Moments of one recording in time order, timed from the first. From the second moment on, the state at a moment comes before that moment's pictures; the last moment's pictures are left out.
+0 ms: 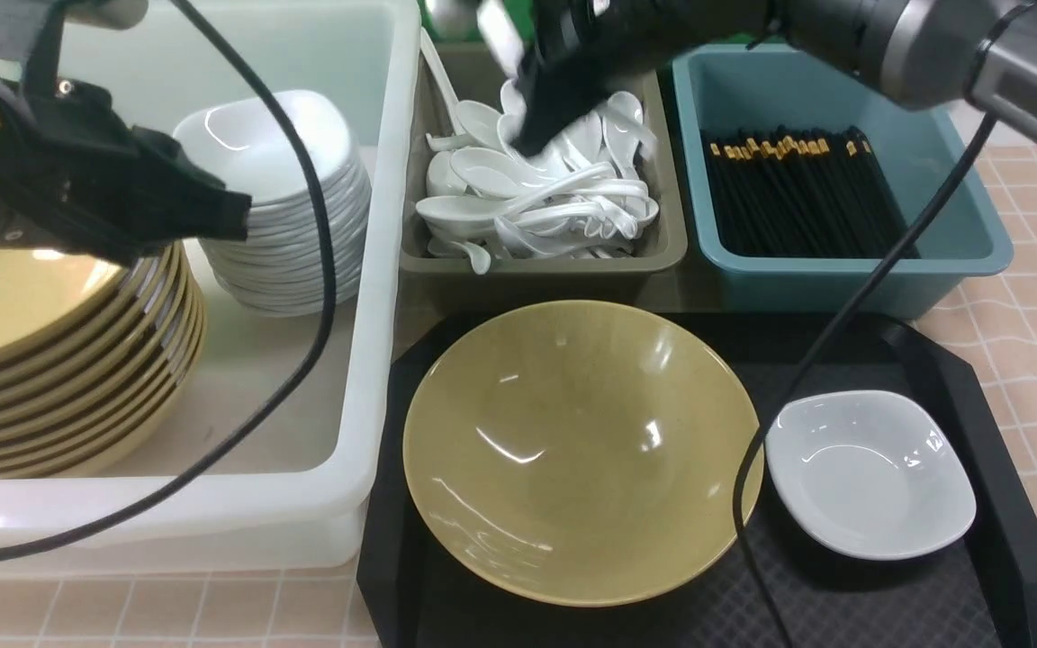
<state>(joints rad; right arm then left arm) 0.56 2.06 -2.00 -0.09 0.63 -0.42 -0.20 1.18 -1.05 -0.17 0.64 0.21</state>
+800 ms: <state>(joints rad) 0.53 1.89 -2.13 -0.10 1.24 -0.32 -0.45 1.77 -1.58 -0.28 1.07 0.41</state>
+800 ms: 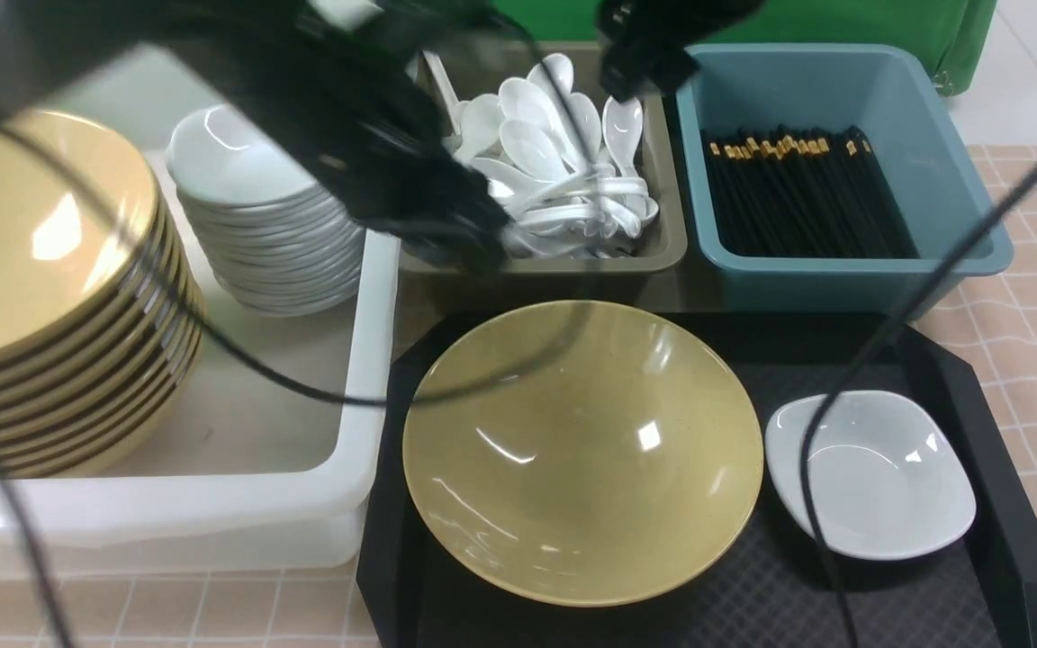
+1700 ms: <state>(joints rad) 0.53 1.61 -1.77 -0.10 1.26 -0.37 -0.57 2.02 -1.60 0.01 1.01 0.17</state>
